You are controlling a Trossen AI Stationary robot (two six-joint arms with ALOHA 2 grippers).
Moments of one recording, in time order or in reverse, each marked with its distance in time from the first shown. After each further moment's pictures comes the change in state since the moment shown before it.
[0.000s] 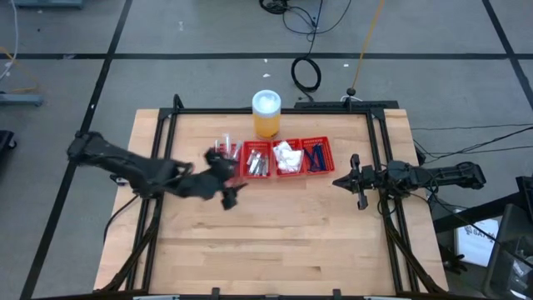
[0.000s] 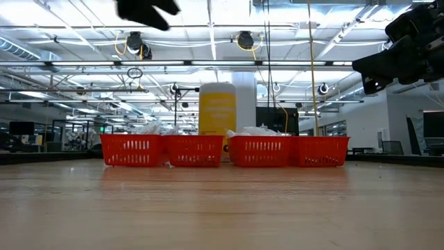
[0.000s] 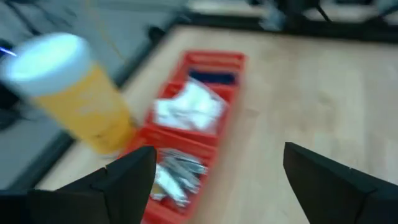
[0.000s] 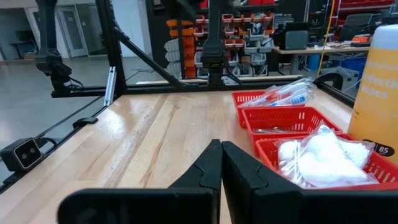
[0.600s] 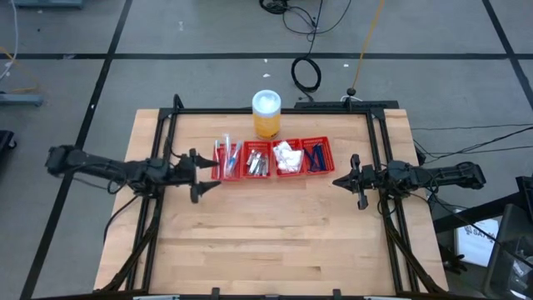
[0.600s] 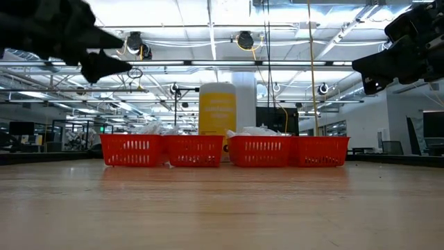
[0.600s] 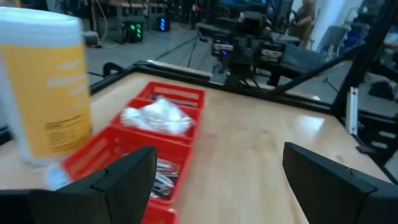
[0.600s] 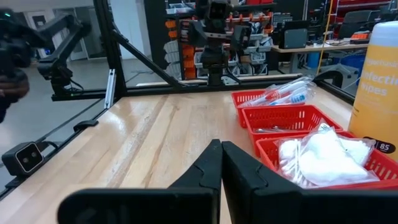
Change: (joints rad) left arm 0.159 -0.720 -0.894 0.747 0.369 0.132; right arm 0.000 0.000 0.000 0.008 0.002 0.020
